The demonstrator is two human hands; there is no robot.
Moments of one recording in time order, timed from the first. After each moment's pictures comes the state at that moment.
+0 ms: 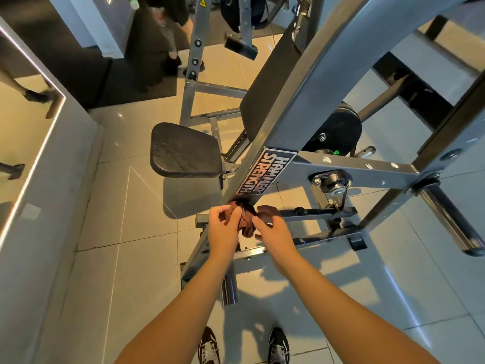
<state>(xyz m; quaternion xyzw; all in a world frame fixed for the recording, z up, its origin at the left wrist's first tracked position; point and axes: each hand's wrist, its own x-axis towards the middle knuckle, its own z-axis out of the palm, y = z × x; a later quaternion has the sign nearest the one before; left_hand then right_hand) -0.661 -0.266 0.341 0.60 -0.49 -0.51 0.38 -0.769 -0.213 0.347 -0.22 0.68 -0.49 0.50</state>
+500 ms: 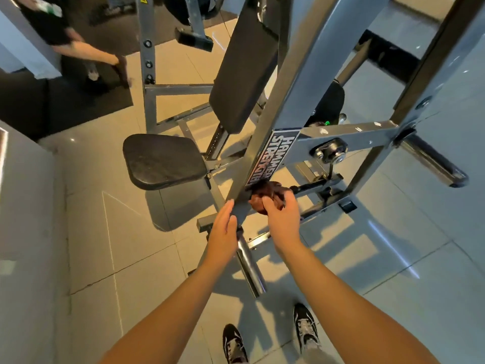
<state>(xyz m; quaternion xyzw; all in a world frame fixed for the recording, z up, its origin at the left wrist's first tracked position) -0.589 -0.297 0.332 0.46 -0.72 -0.49 0.17 -0.718 -0.233 0.352 -0.14 0.72 -0.63 0.27</state>
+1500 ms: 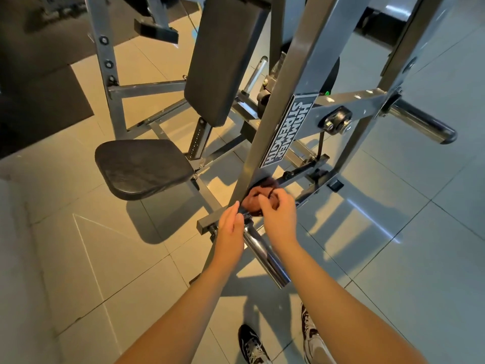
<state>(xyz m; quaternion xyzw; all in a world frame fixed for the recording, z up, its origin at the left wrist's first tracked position) -0.554 -0.325 0.292 0.41 -0.68 -0.60 0.12 -0.659 -0.262 0.314 -0.10 0.82 -0.54 0.17</state>
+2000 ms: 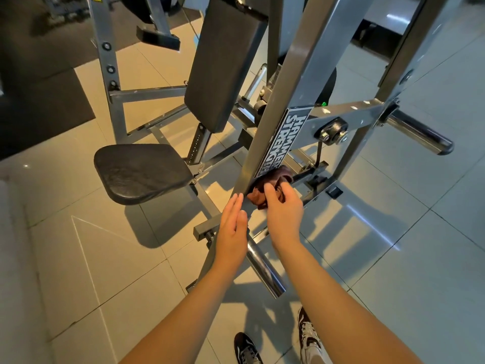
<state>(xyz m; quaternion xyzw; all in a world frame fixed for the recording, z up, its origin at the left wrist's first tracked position) -0.574 -0.317 0.319 0.35 -0.72 -0.57 0.18 -0.678 -0.265 0.343 -0.07 0.78 -0.61 0.13</state>
